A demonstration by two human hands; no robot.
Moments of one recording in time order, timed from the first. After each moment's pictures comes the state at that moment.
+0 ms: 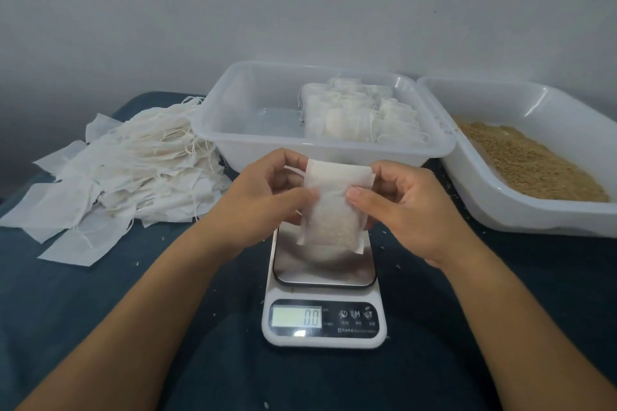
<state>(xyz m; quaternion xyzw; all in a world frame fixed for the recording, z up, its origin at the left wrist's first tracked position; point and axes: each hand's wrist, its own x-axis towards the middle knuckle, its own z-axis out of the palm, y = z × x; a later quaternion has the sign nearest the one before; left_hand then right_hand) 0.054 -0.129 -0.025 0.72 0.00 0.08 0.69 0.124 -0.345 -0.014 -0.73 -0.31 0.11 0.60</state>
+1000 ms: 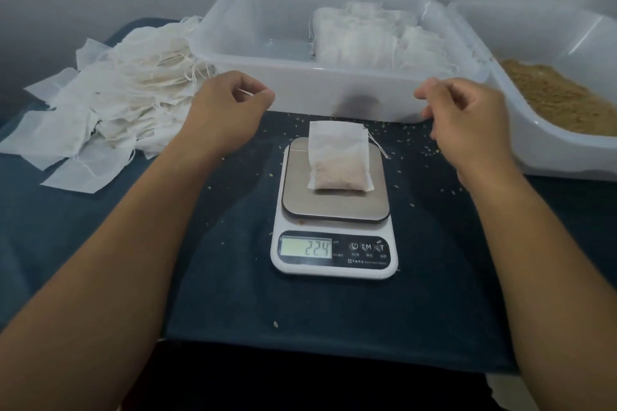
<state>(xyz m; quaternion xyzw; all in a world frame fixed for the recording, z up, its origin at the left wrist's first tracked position) 0.075 -0.080 -0.044 0.83 0.22 0.21 0.46 0.172 -0.361 -0.037 -0.85 -0.12 -0.11 0.51</state>
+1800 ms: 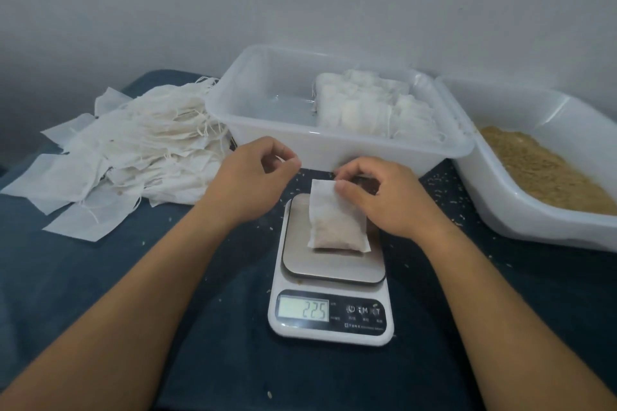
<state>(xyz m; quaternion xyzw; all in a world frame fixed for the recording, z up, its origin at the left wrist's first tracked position) 0.068 -0.098 -0.041 0.85 0.14 0.19 0.46 0.158 -0.312 -0.030 -0.86 -0.36 0.04 0.36</state>
